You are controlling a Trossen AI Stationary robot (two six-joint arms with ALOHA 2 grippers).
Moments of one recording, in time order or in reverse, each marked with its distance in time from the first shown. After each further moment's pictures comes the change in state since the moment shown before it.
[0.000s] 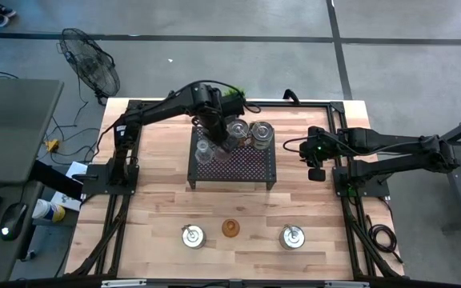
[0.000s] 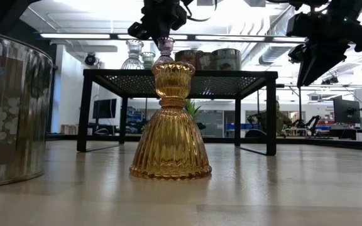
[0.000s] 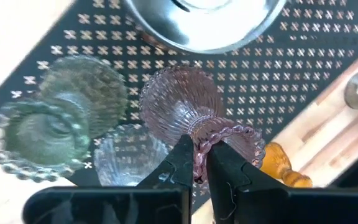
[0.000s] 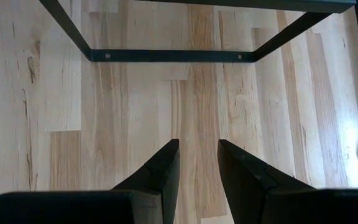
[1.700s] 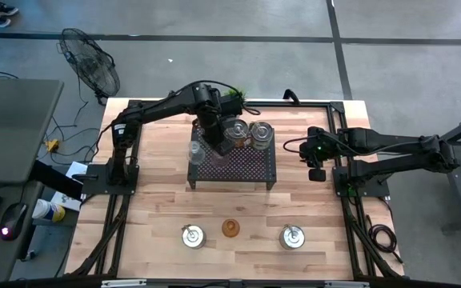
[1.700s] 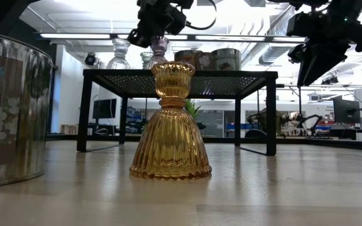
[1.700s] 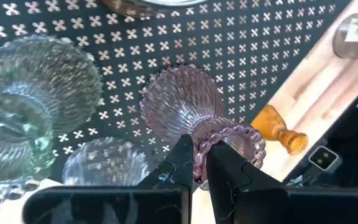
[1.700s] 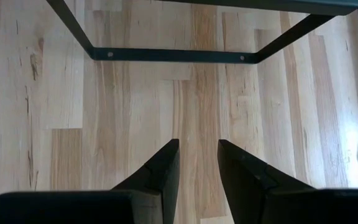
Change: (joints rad) left arm 0.032 -0.008 -0.093 0.002 0.129 0.163; right arm 0.000 0.000 0.000 -0.001 -0.007 -0.018
